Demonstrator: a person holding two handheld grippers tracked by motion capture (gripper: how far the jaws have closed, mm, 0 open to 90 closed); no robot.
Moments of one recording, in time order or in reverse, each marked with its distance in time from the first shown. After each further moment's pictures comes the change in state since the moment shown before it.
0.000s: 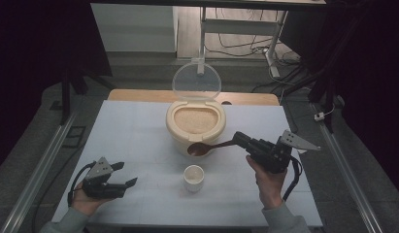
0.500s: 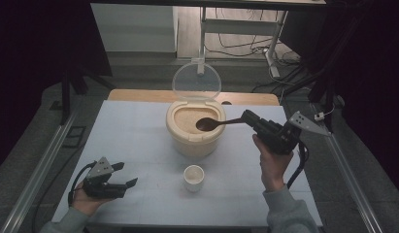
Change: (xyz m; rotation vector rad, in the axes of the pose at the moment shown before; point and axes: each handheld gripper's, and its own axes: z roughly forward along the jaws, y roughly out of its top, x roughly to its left) left arm 0.001 -0.001 0.002 0.016 -0.008 -0.011; right arm -0.014 0.043 0.011 -0.068 -0.131 -0.042
